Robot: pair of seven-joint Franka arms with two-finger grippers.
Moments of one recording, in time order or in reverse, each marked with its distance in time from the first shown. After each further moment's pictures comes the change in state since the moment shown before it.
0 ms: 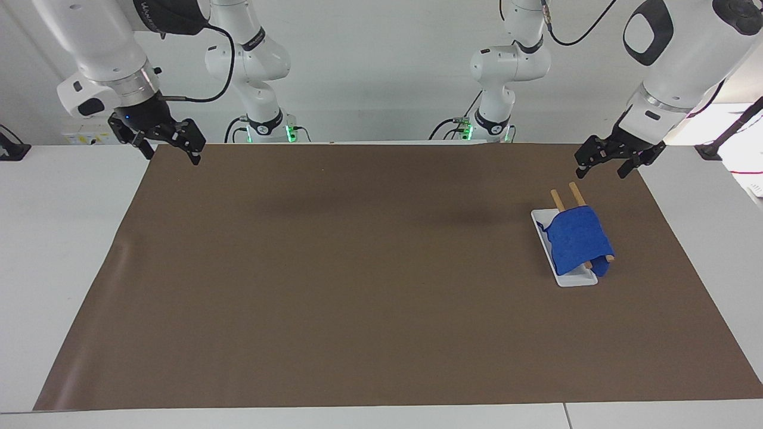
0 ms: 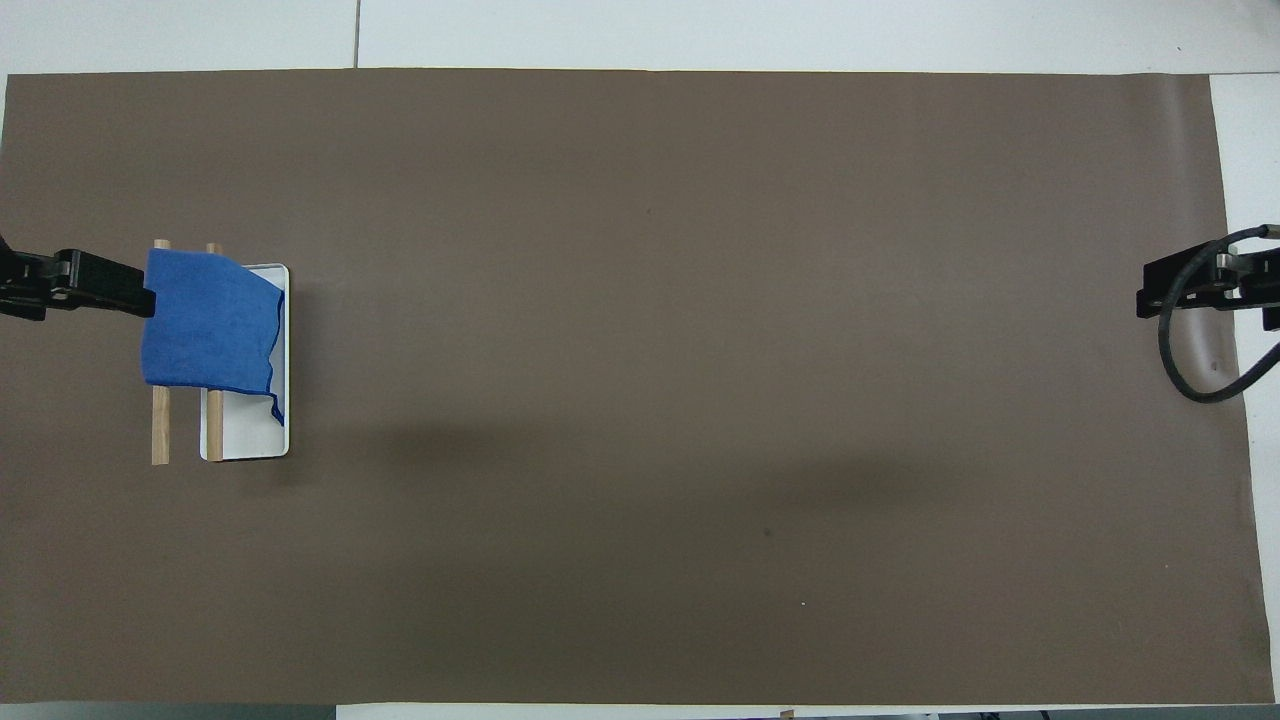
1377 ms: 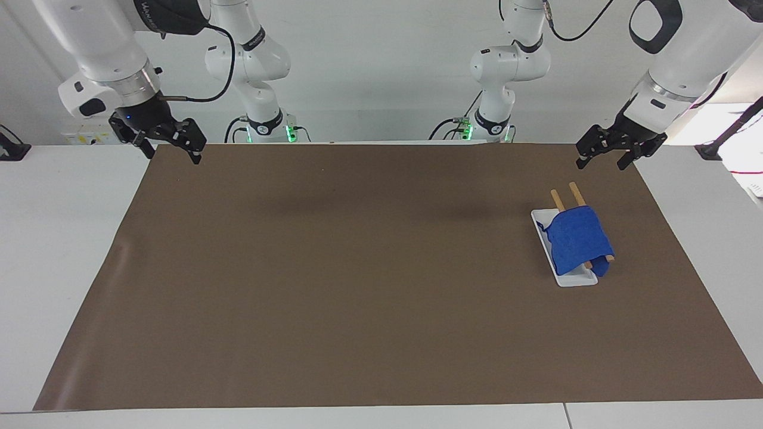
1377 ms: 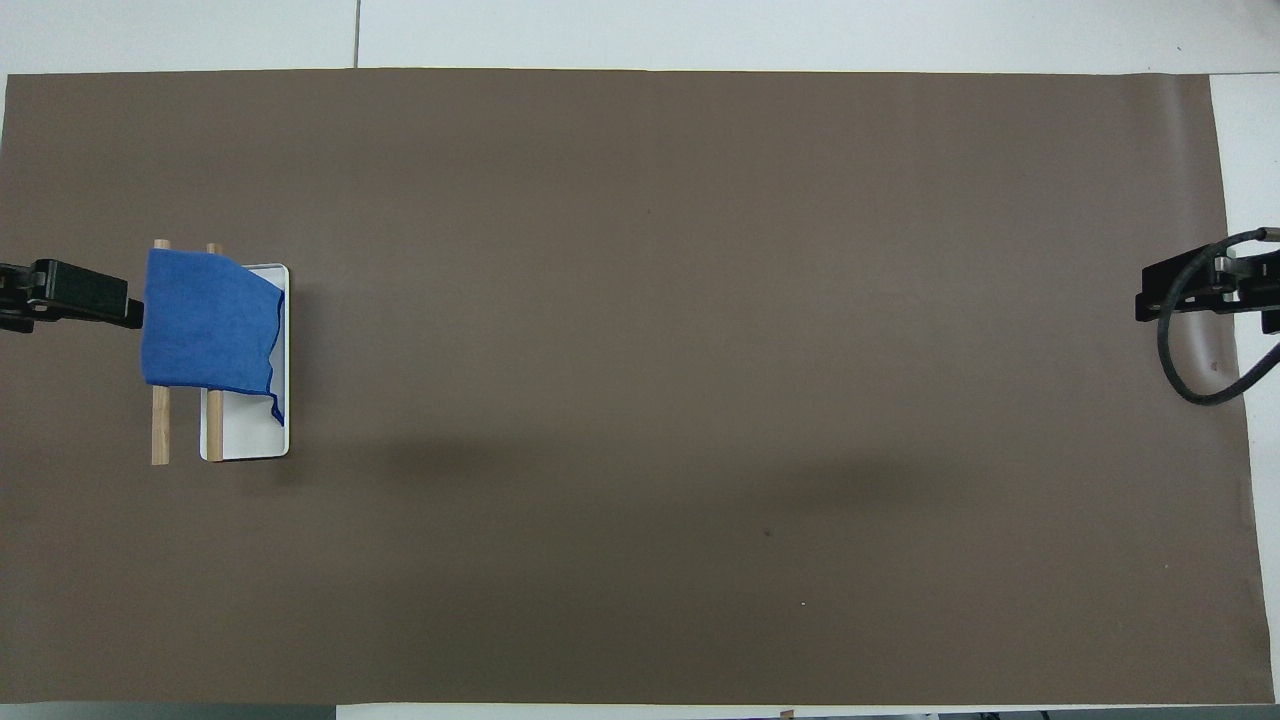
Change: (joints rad) left arm 0.015 -0.015 0.004 0.008 -0.034 -0.012 -0.006; right arm 0.002 0.000 0.001 0.000 0.000 -0.009 -0.002
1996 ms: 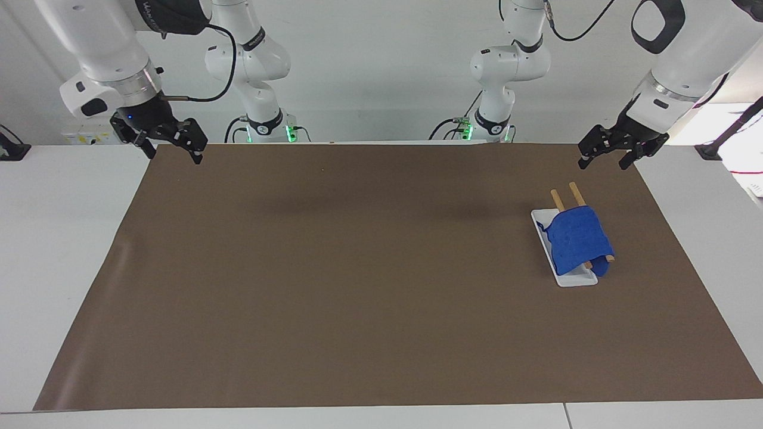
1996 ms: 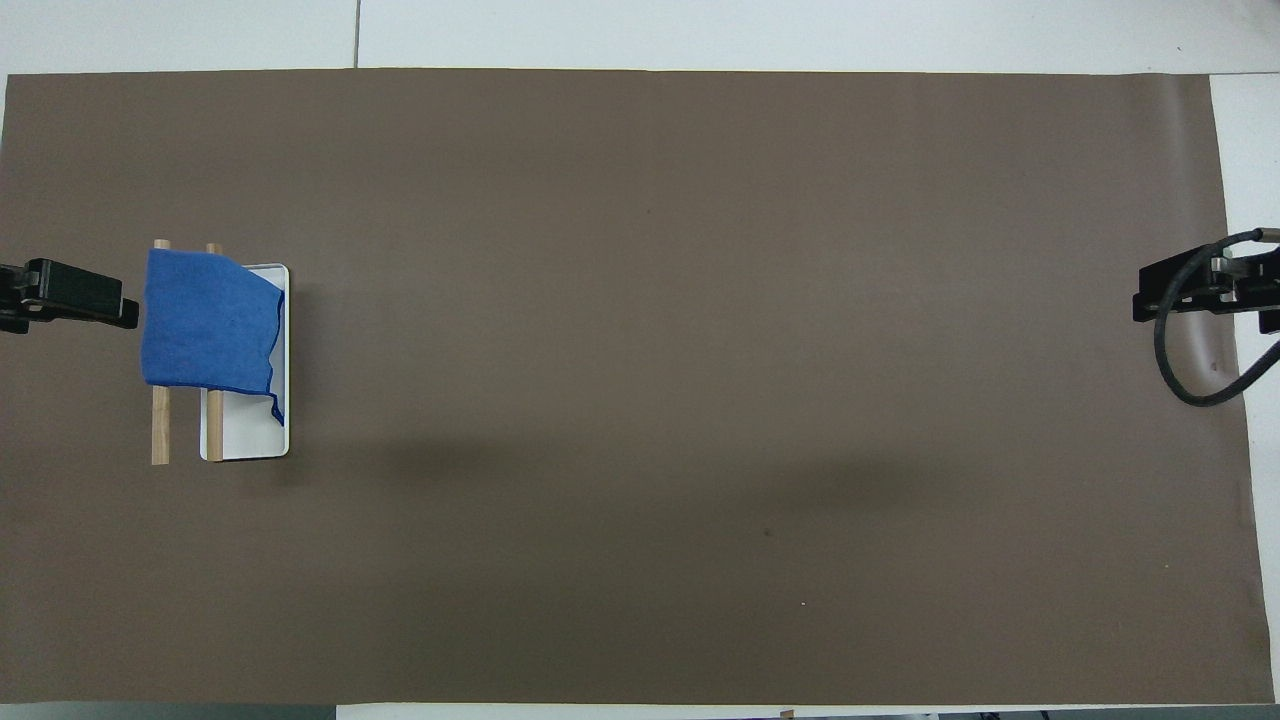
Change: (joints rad) left arm 0.002 0.000 0.000 0.000 0.000 0.000 0.000; right arm 0.000 0.000 0.002 0.000 0.000 0.000 0.000
